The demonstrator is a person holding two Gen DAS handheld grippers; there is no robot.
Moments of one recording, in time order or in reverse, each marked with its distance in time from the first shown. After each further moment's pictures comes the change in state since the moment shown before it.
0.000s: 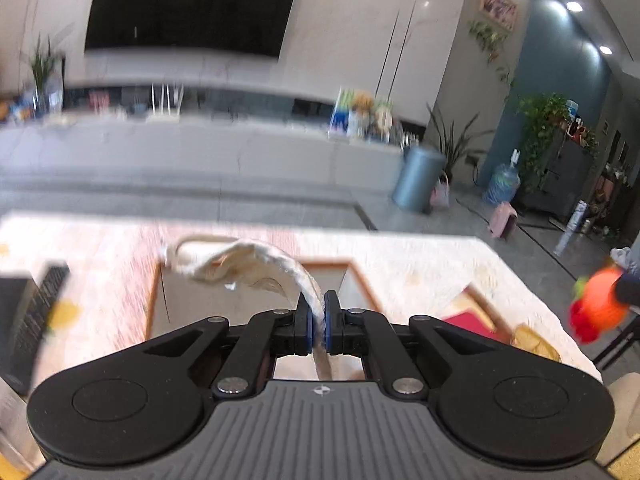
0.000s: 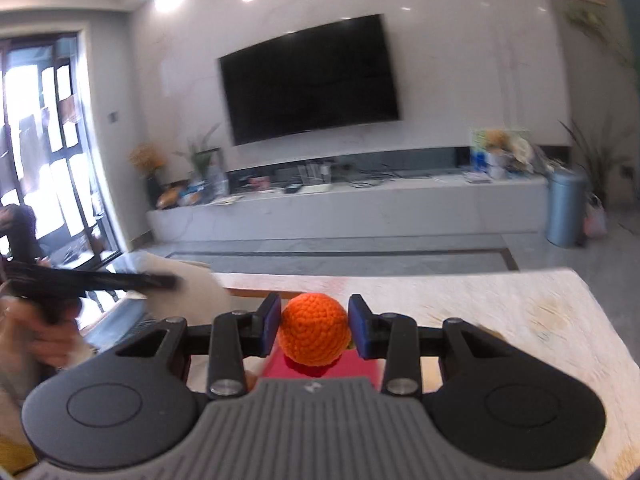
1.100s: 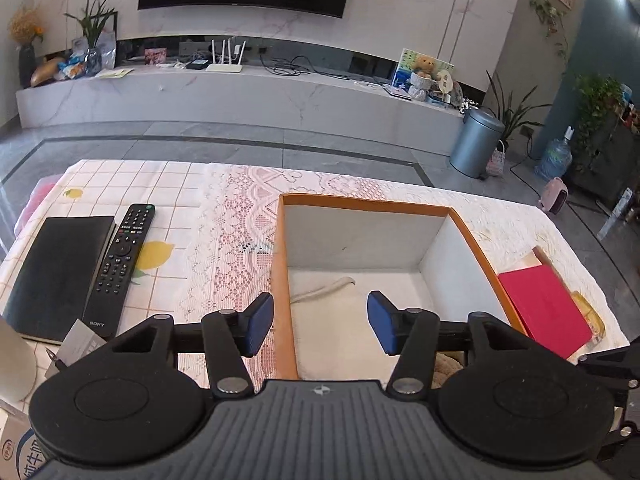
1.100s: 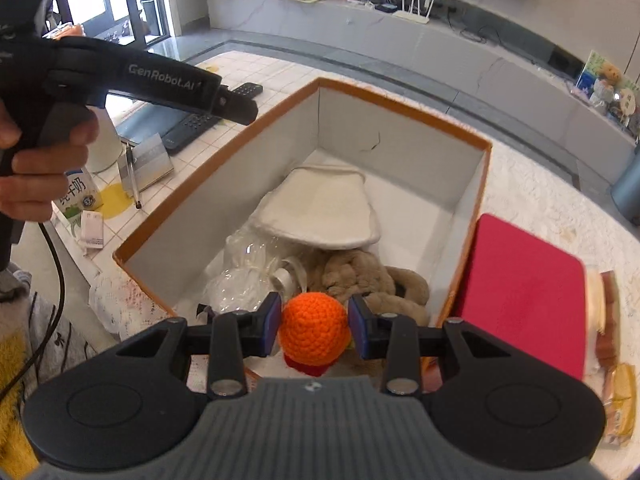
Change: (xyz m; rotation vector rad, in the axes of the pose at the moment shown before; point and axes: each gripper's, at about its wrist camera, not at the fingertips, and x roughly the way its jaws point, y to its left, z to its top) left arm -0.039 0.071 -0.002 -0.043 0.114 0.167; right arm 0.128 0.138 -0.065 -0.262 0.609 0.082
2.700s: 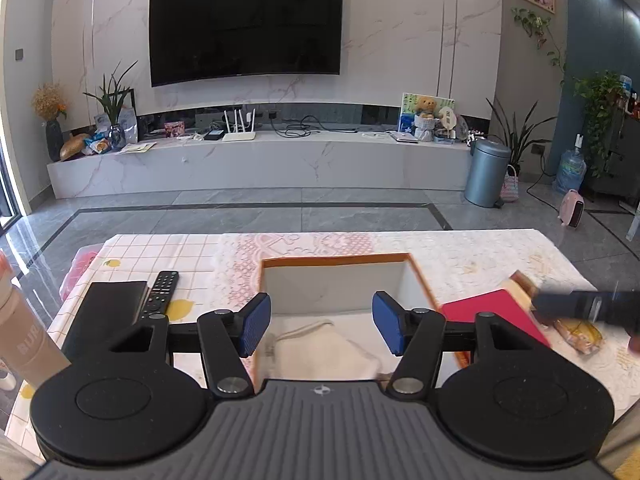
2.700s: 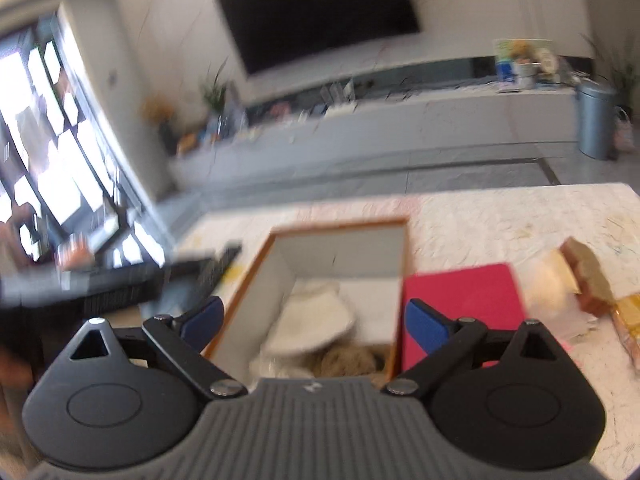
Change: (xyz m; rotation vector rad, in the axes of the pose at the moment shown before) left arm -0.080 -0.092 0.004 0.109 -0.162 0.134; right arm -0.128 -0.086 -0.022 0.490 -0.439 0.076
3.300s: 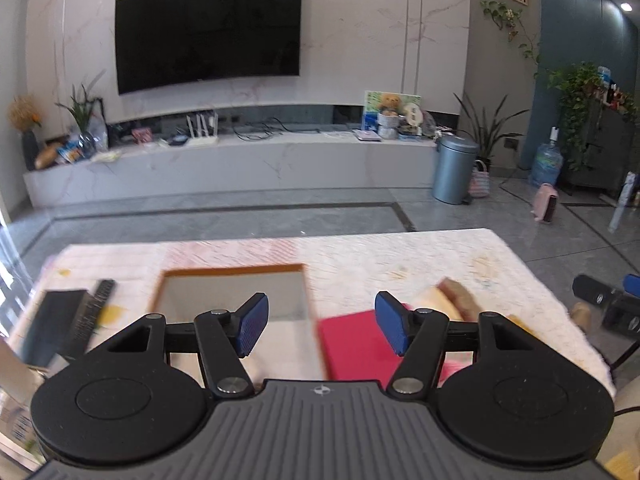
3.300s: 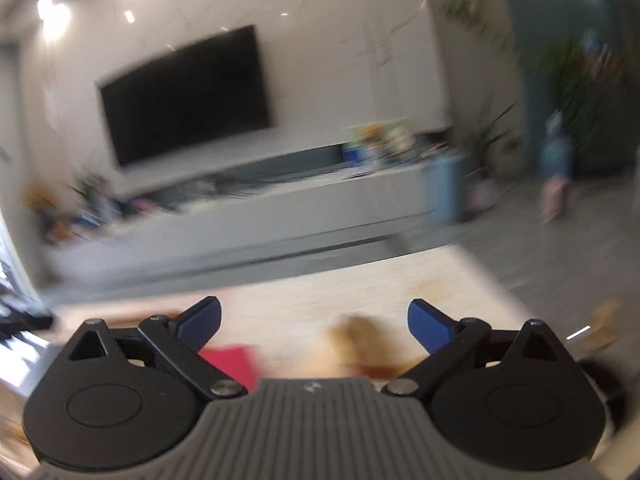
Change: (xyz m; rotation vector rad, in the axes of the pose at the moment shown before) left arm 0.005 -0.123 0.010 0.014 0.006 -0.059; right arm -0.088 -0.120 -0.007 -0.114 -0.262 -0.533
